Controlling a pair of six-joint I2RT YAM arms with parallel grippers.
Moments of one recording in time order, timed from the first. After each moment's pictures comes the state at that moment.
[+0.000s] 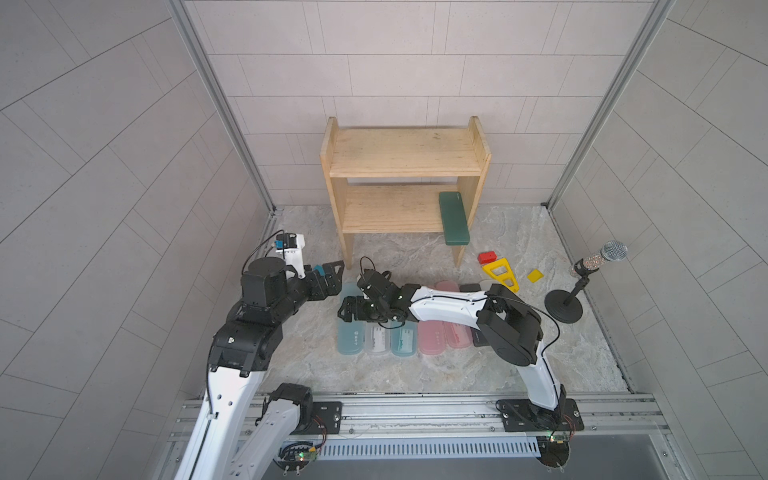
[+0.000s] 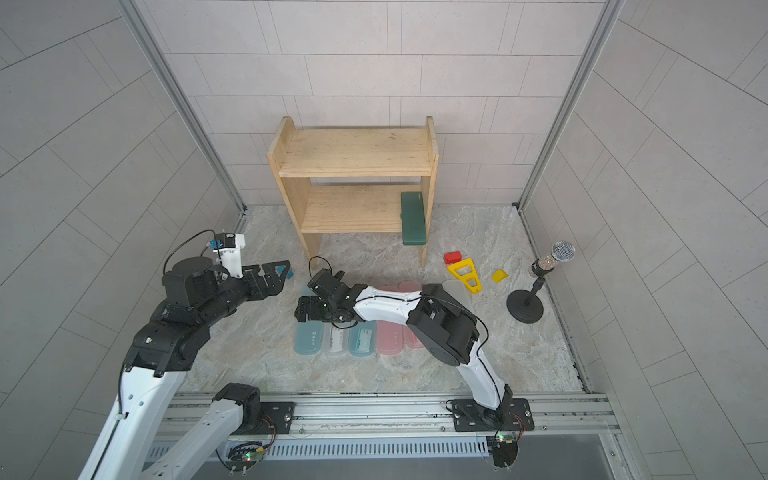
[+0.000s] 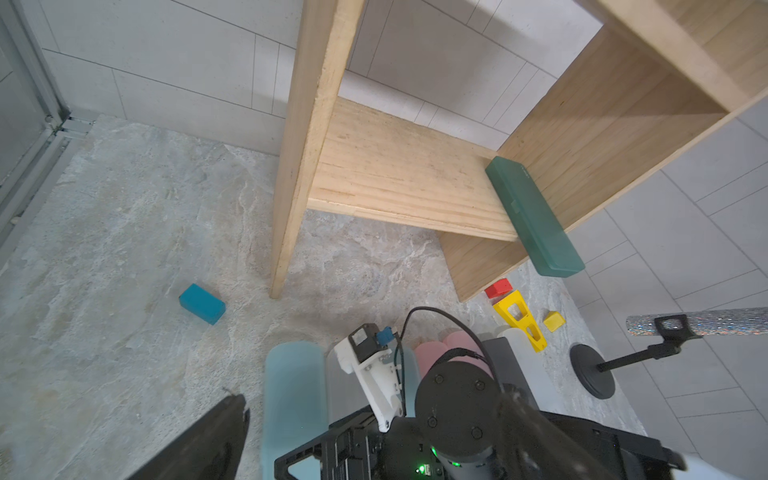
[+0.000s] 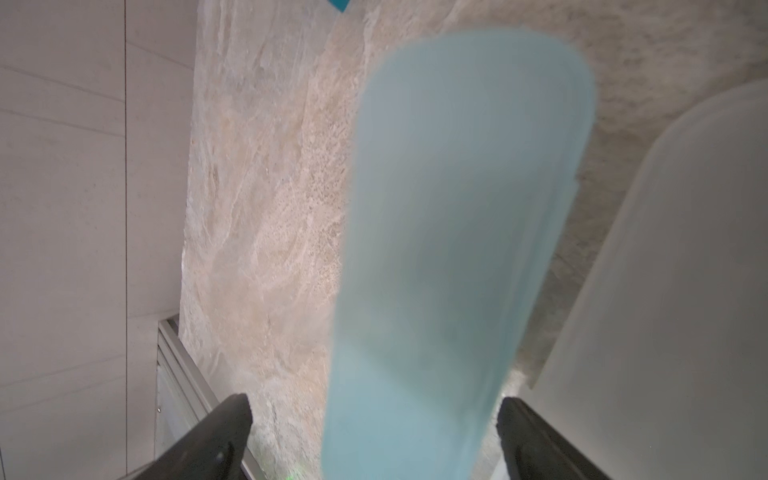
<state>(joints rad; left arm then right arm) -0.16 0.73 1.02 -0.70 0.21 -0.38 0.98 2.10 1.50 -0.19 -0.19 0.94</state>
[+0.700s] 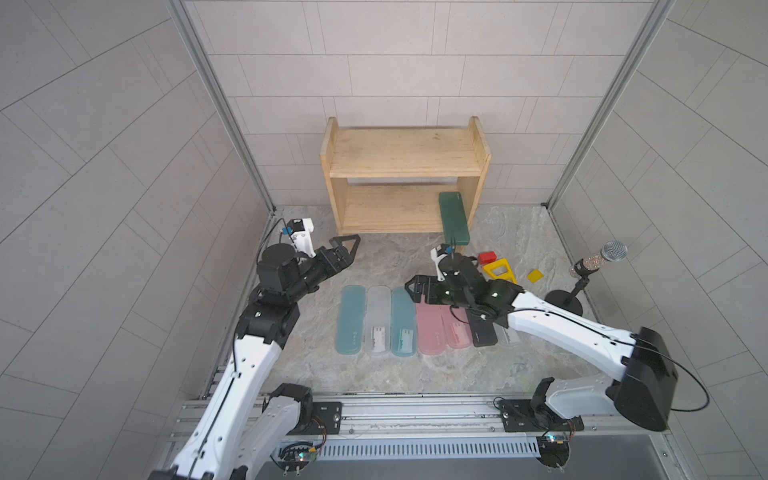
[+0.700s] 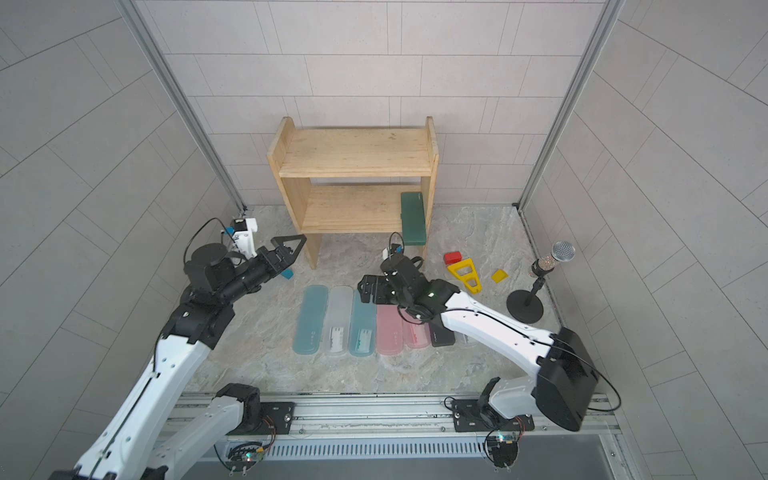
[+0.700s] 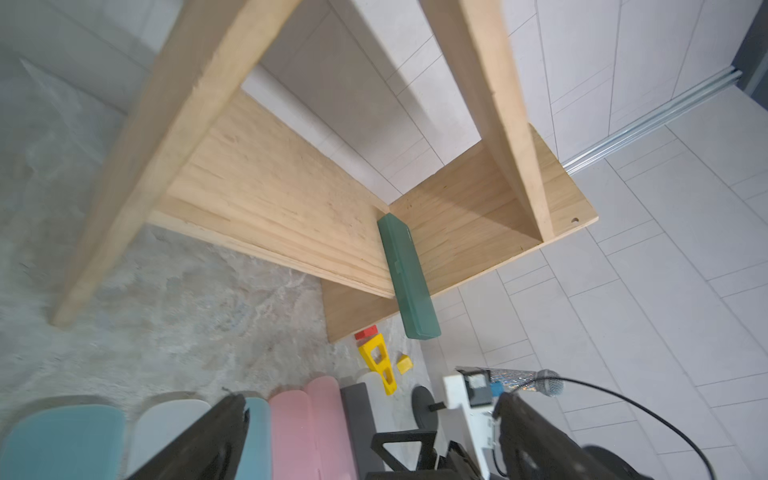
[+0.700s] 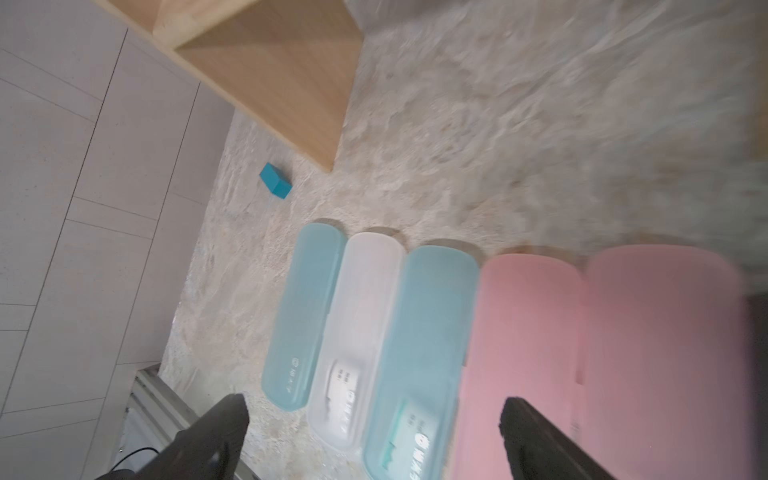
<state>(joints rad) -0.21 0.91 0.89 -0.18 0.43 -0.86 0.79 1.25 1.02 -0.44 0.07 0.73</state>
